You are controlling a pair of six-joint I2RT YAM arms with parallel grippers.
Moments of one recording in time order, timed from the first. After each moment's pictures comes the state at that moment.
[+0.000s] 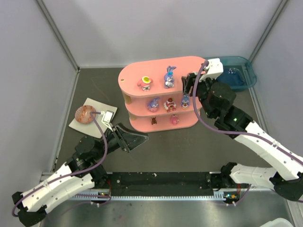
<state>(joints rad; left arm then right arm) -0.91 0.39 0.48 0.10 0.18 -1.07 0.82 1.07 1.22 -0.12 0.57 0.07</state>
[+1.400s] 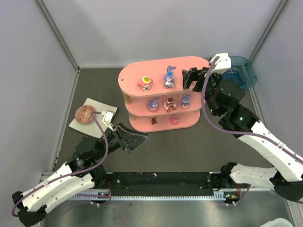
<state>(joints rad) -0.91 0.39 0.48 0.10 0.17 -1.06 0.82 1.07 1.29 -0.11 0.57 0.06</state>
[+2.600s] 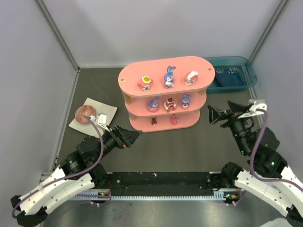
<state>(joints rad) -0.91 0.31 0.53 -0.28 -0.13 -0.94 0.82 0.43 0.85 -0.18 0.53 0.10</state>
